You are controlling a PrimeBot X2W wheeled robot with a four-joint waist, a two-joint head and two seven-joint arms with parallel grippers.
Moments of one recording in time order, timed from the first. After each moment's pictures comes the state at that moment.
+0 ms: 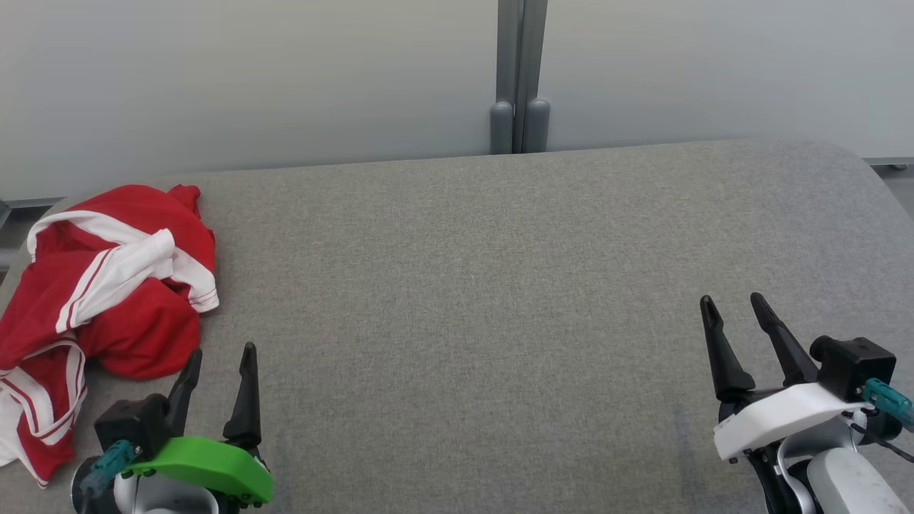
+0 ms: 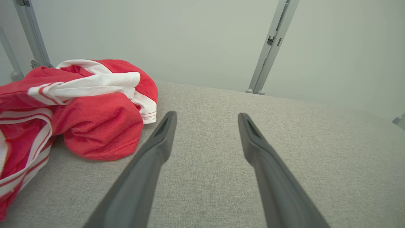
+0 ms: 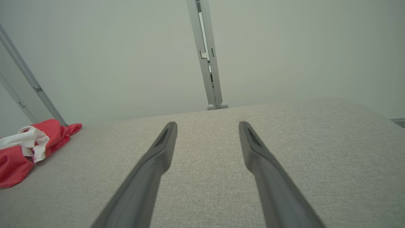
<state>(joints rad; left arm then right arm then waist) -0.01 0.12 -0.16 0.22 -0.46 0.00 -0.20 0.03 -0.20 0.21 0.12 0.40 0.00 -0.21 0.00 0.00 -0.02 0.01</state>
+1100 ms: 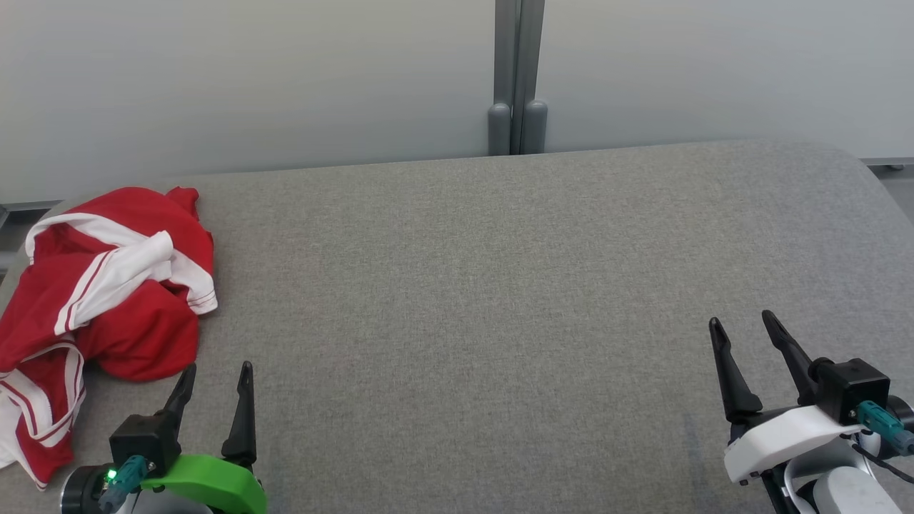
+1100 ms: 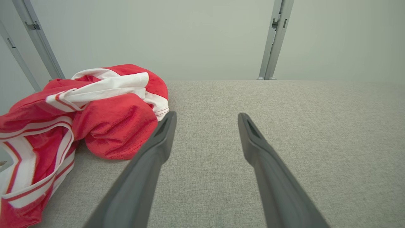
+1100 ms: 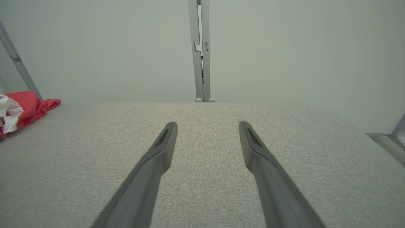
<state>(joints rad) 0.00 0.12 -0.14 0.28 -0.29 0.00 -0.25 0.07 -0.20 0.17 0.15 0.23 0.01 -0.25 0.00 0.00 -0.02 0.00</state>
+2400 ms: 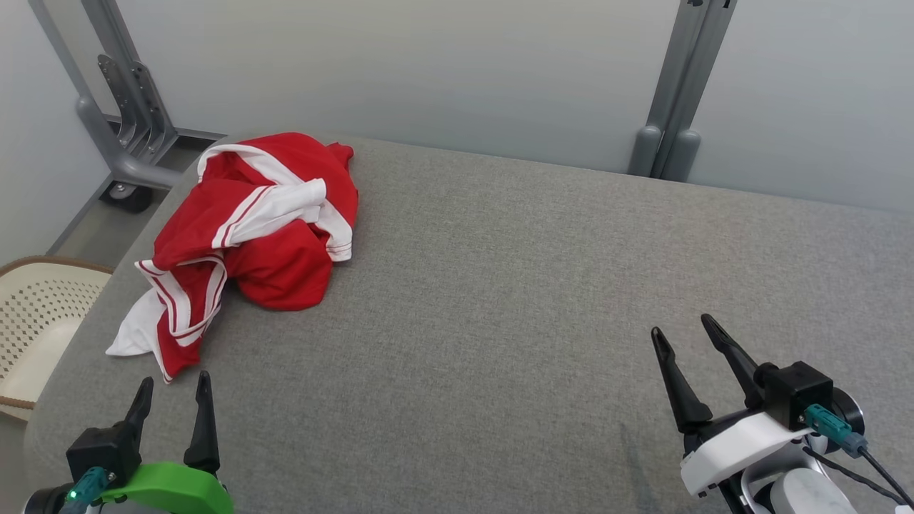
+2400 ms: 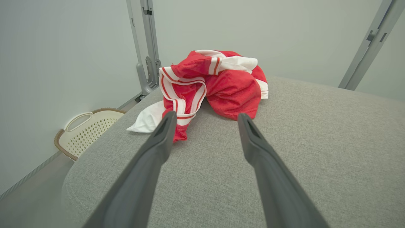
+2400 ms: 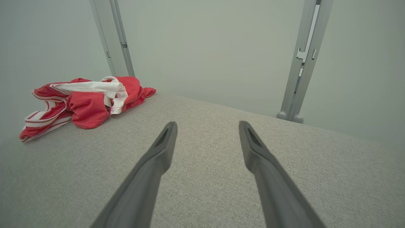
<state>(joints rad) 0.02 0.12 -0.03 0.31 -0.28 -0.02 -0.25 0.05 -0.14 0.23 0.16 0.17 0.08 -0.25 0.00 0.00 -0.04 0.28</state>
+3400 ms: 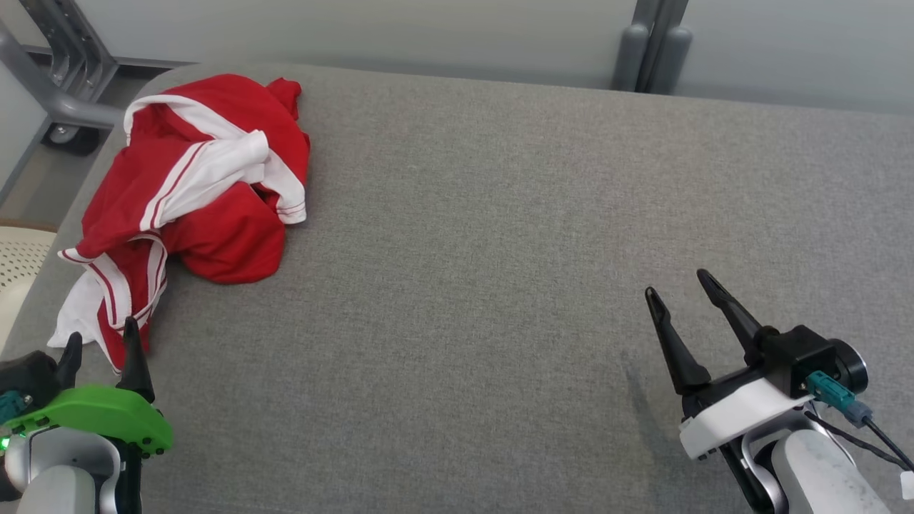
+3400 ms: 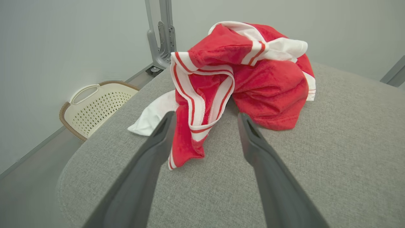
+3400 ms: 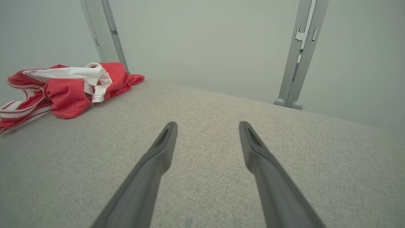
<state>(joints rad) -0.17 0.15 0.09 0.43 -0.38 -0.01 -0.13 -0.01 -0.16 0.24 0.11 0.14 0.10 -0.25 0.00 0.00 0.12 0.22</state>
